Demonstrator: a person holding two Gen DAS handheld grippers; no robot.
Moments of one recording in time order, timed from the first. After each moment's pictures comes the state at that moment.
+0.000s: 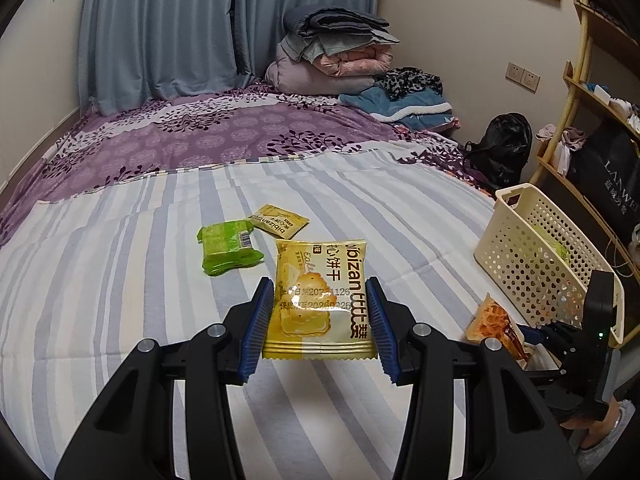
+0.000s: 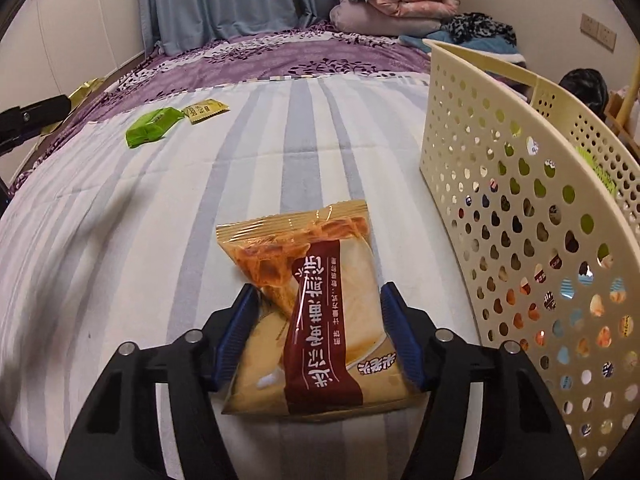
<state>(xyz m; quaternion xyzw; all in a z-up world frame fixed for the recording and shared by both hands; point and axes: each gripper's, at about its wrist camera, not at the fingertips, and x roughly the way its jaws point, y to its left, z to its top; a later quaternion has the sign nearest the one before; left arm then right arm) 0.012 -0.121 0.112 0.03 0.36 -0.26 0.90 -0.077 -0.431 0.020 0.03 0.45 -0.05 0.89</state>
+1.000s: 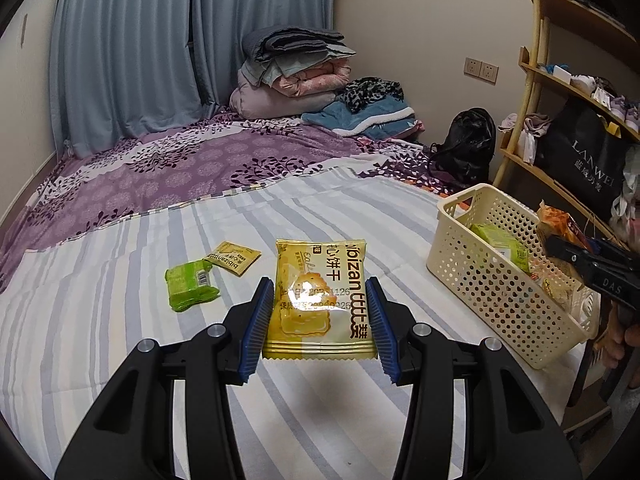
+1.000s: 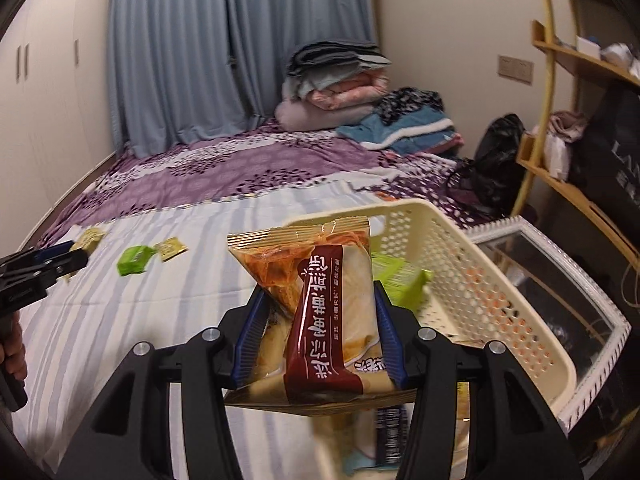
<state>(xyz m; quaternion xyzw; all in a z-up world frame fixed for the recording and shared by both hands) -0.024 -0.168 0.151 0.07 0.32 -0.30 0.90 -0.139 -0.532 0.150 0.08 0.30 -0.14 0.94</state>
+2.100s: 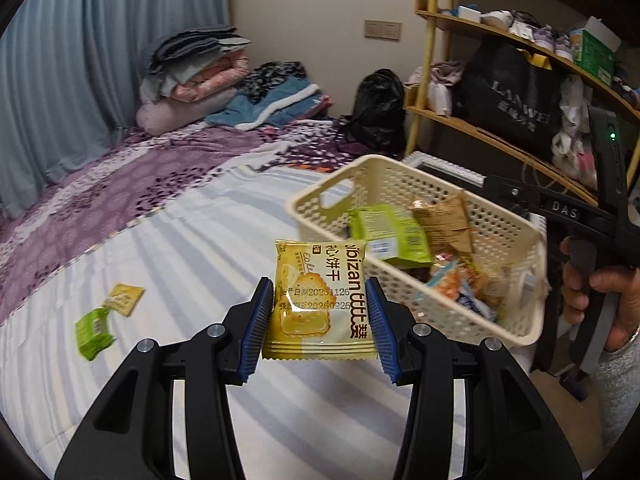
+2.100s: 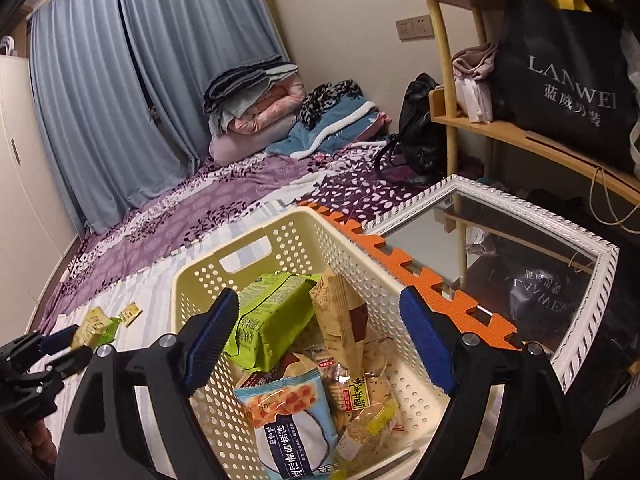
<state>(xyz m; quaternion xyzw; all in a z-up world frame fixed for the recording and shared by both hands) -0.081 -0.298 0.159 0.15 0.32 -0.43 0.83 -0.188 -0.624 0.146 0.19 0.25 -0.22 0.92</state>
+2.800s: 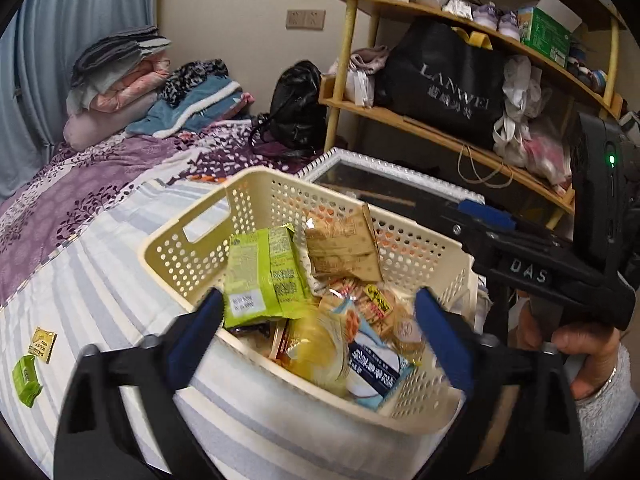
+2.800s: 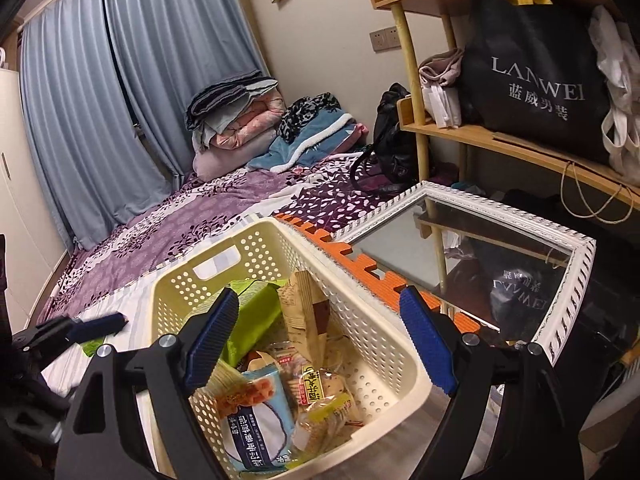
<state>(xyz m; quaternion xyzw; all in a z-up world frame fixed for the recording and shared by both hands) -0.113 -0.393 0.158 0.14 0.32 -0.53 0.78 -0.219 -0.642 0.142 0.20 0.23 -0.25 0.92</state>
